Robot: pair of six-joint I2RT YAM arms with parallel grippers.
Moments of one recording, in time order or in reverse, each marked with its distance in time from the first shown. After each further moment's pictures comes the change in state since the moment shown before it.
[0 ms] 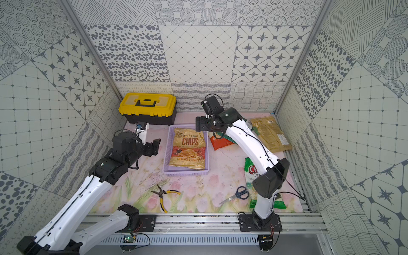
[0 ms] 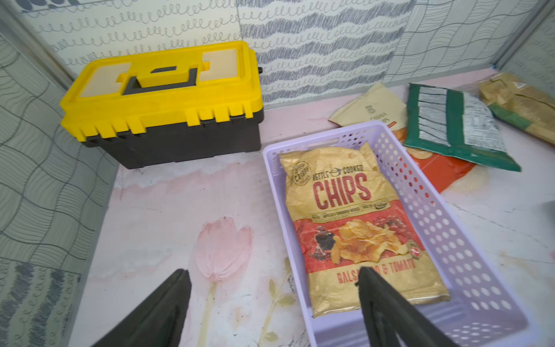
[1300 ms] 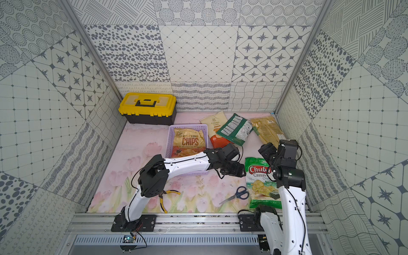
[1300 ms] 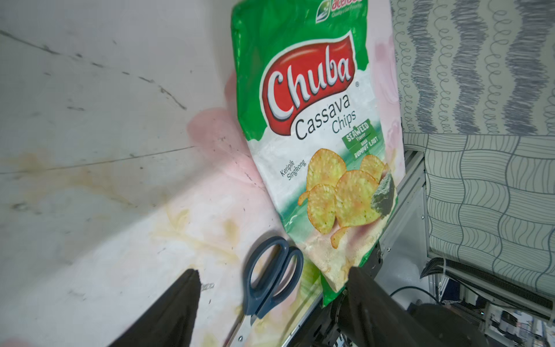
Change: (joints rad) left arm -0.694 1.290 0.800 0.049 0.509 -0.763; right arm -0.789 -0.903 -0.901 0.219 -0.125 0.223
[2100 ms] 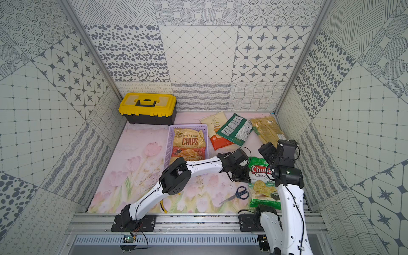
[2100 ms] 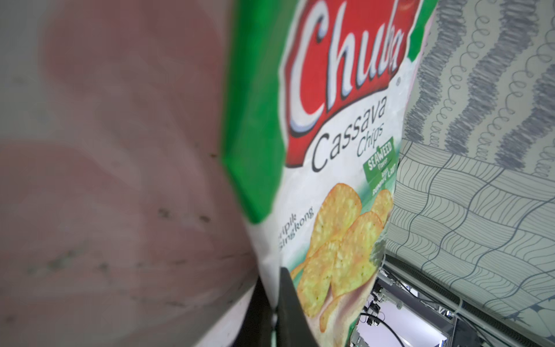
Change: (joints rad) left arm -0.008 0.327 0.264 0.090 0.253 -0.214; right arm -0.001 0.019 -0.051 0.081 -0.002 0.007
